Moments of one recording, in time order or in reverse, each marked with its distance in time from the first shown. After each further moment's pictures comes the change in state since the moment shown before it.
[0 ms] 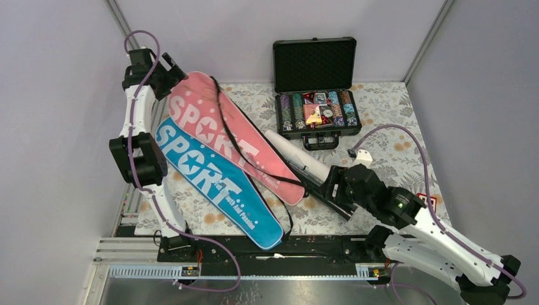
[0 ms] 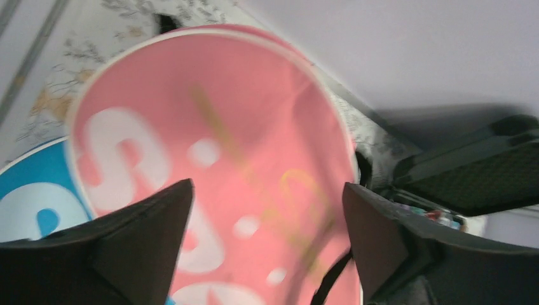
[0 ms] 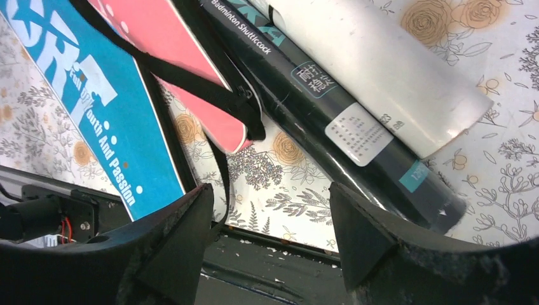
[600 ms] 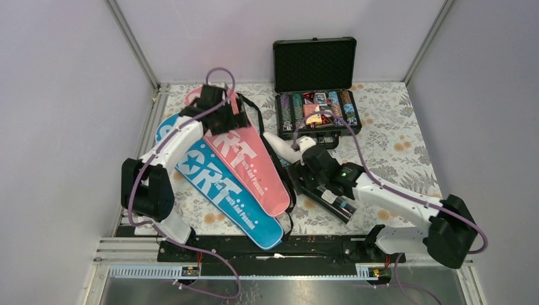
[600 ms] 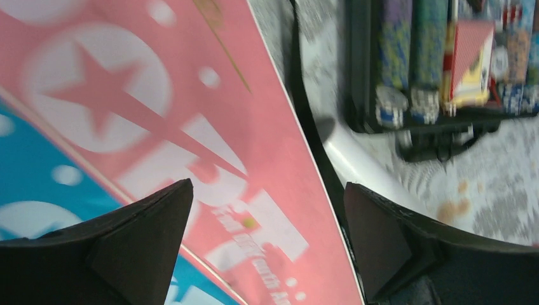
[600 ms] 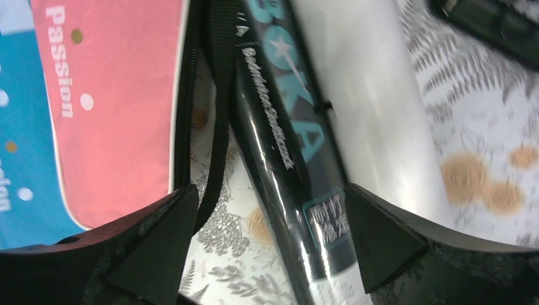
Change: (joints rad) left arm -0.502 -0.377 -0.556 -0.015 -0.148 0.091; right arm -0.010 0.538 0.079 0.361 -0.112 -0.526
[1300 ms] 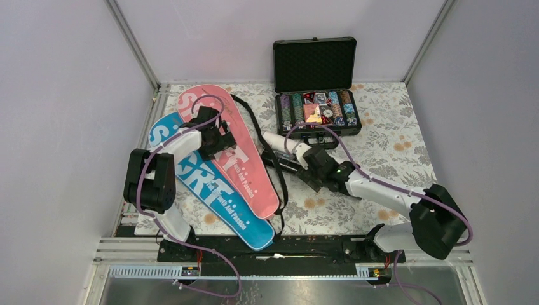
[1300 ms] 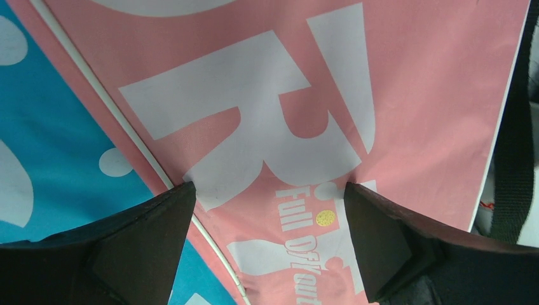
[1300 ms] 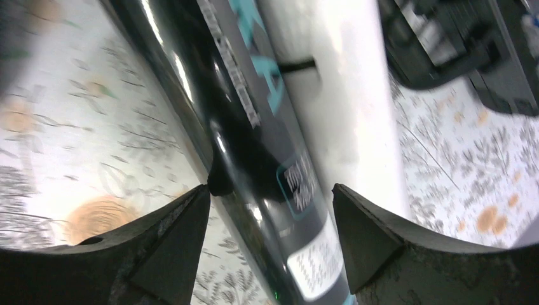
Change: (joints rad) left arm 0.075 0.068 -0.315 0.103 -0.107 -0.180; right arm -0.055 0.151 -0.049 0.095 0.128 -0.512
